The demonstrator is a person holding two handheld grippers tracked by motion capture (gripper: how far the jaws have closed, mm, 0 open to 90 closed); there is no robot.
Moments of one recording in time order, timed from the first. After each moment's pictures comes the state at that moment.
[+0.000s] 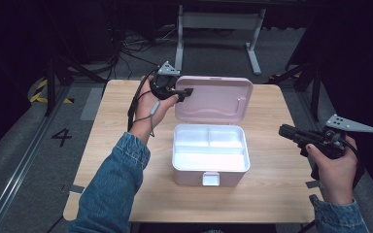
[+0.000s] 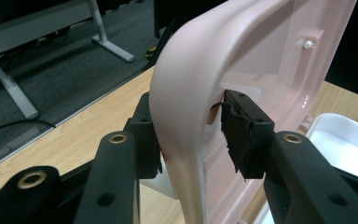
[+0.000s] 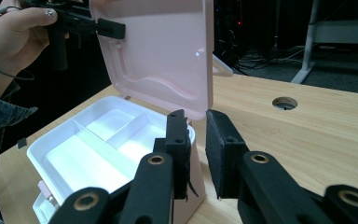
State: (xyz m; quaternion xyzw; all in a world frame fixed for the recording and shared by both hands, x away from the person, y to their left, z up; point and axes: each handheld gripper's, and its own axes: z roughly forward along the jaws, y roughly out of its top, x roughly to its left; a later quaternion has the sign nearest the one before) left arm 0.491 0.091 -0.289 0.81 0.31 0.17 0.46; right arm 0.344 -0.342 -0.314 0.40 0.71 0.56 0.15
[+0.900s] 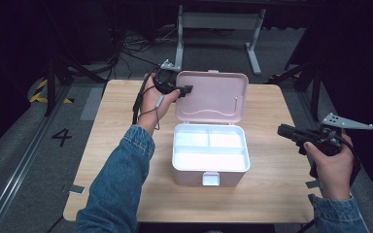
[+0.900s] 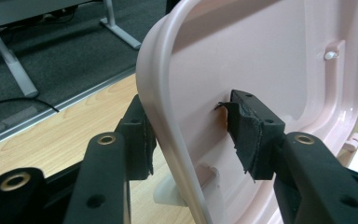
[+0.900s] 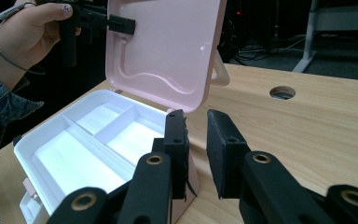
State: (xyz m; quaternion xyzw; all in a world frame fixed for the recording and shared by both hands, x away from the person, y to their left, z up) left arm 0.525 0.089 -0.310 0.80 0.36 0.15 0.45; right arm 0.357 -0.347 -0.326 0.41 0.71 0.55 0.14
